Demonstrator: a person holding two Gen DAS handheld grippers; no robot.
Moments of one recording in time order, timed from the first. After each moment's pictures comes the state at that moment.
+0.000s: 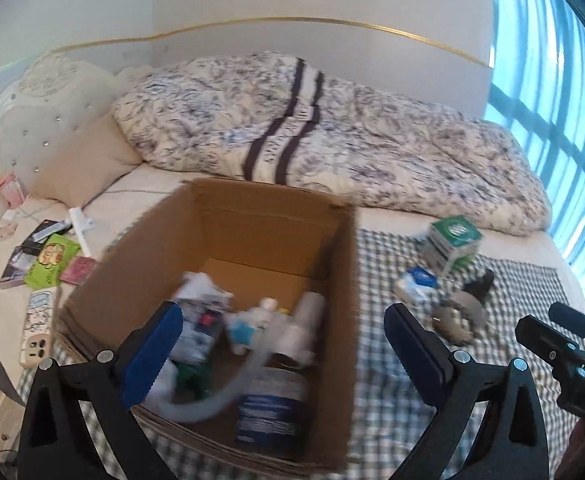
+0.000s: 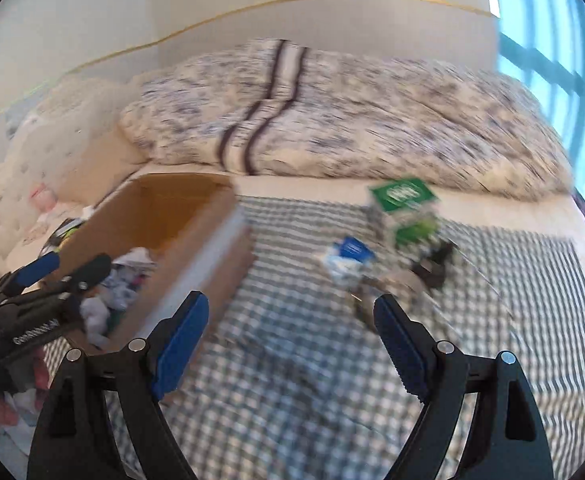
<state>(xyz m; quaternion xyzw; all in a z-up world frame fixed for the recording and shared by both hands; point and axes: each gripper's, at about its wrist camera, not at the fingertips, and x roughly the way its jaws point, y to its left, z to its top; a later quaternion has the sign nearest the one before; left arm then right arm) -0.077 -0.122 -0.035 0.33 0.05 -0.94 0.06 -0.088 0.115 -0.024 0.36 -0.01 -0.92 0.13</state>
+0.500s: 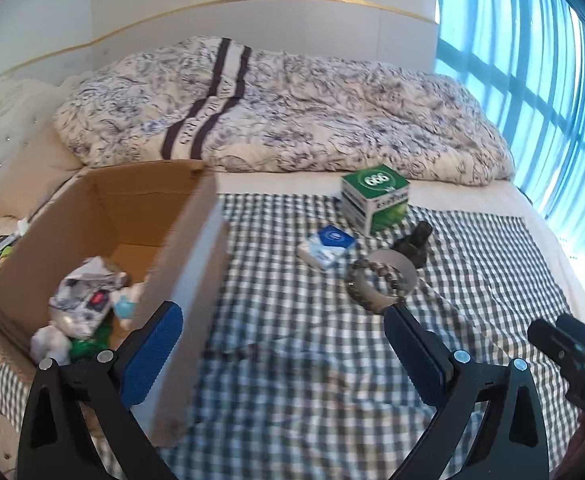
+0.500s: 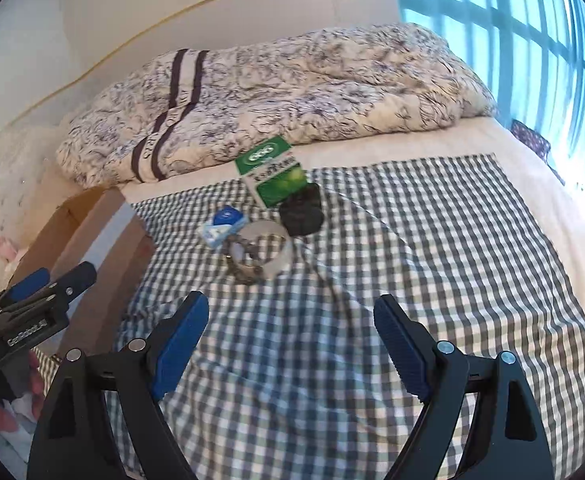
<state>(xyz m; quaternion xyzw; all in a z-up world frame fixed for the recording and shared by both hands) -0.097 0.005 -0.060 0.36 0.01 -0.93 0.00 -0.063 0.252 -0.057 0.38 -0.09 -0.92 0.04</state>
